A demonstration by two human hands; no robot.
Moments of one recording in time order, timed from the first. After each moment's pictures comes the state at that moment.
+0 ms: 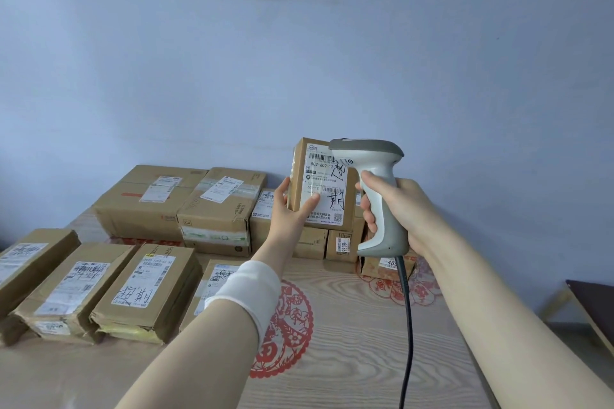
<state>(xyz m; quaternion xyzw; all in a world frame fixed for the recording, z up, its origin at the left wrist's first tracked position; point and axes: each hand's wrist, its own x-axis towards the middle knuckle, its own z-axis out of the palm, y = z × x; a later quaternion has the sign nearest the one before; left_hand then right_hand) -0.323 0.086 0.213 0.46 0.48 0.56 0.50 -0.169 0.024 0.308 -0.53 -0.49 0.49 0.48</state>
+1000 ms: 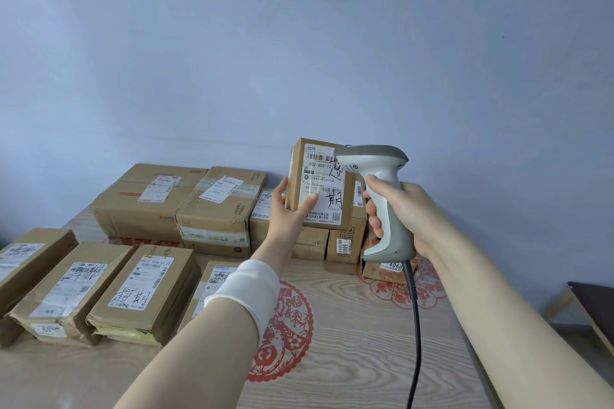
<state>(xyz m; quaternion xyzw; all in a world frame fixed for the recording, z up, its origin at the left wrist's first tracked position) -0.327 0.099 0.207 0.45 0.49 0.55 0.50 -0.166 0.033 0.306 -0.55 -0.48 0.50 0.46</state>
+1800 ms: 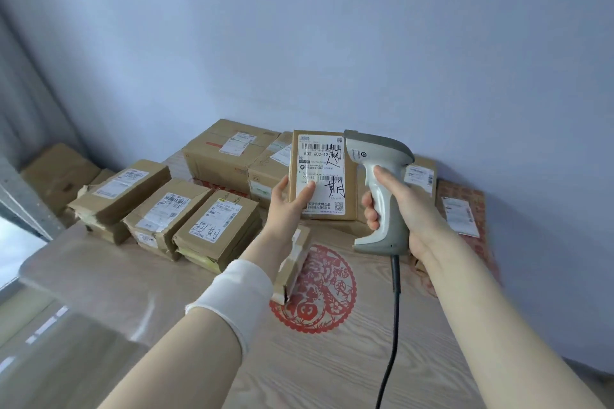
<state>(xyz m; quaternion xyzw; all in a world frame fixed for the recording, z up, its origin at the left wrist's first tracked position) -0.406 0.041 0.187 0.30 0.53 0.59 0.52 -0.230 0.036 0.274 -0.46 -0.49 0.62 0.41</state>
